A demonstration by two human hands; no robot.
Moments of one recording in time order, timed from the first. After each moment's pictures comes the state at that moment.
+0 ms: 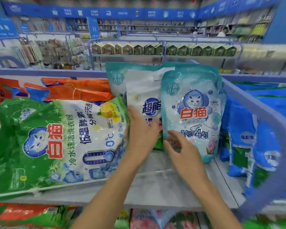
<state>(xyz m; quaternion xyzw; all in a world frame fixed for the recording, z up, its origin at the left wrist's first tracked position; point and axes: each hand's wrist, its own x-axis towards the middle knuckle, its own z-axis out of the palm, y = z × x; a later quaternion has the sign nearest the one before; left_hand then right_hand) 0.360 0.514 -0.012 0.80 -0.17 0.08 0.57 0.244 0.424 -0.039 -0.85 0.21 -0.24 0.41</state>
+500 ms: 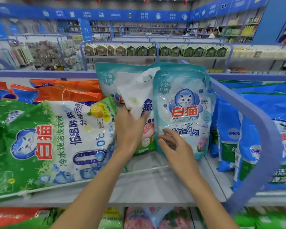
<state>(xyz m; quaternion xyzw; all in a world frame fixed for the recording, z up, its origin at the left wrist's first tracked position) 0.357 0.519 0.005 0.76 -0.15 0.15 0.61 0.238 0.412 -0.046 -0.80 0.19 -0.25 0.51</state>
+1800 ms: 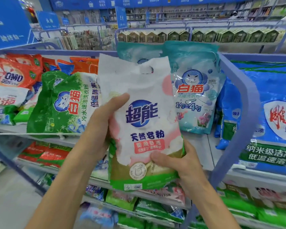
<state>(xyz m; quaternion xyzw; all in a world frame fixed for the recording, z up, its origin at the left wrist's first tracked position) 0.192 0.613 0.052 0.60 -0.09 -0.09 0.79 0.116 0.441 -0.036 -0.60 -0.01 -0.08 0.80</state>
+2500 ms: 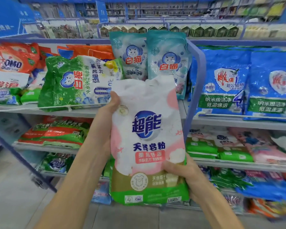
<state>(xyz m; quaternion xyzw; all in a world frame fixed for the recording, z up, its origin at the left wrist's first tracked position) 0.039 0.660 0.042 0.48 -0.06 -0.22 0.85 -0.071 0.500 -0.068 -0.55 0.06 0.01 0.83</state>
